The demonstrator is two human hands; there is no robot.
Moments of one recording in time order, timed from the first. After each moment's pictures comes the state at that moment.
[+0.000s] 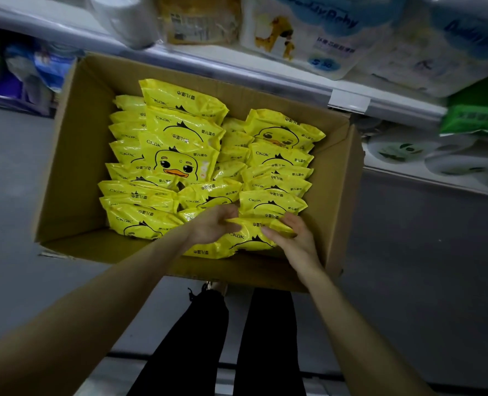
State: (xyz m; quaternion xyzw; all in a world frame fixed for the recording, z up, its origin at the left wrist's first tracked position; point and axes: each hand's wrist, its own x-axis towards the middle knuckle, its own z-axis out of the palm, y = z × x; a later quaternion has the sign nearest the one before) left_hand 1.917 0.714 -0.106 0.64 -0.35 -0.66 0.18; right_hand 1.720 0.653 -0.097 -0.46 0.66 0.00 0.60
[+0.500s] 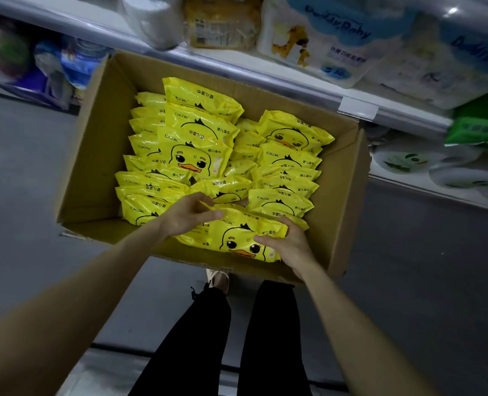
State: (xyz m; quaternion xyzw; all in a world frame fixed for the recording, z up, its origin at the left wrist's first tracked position) left_hand 1.960 0.756 -0.098 0.71 -0.26 -0.62 0.21; right_hand 1.736 0.663 -0.088 -0.47 0.62 0.07 0.63
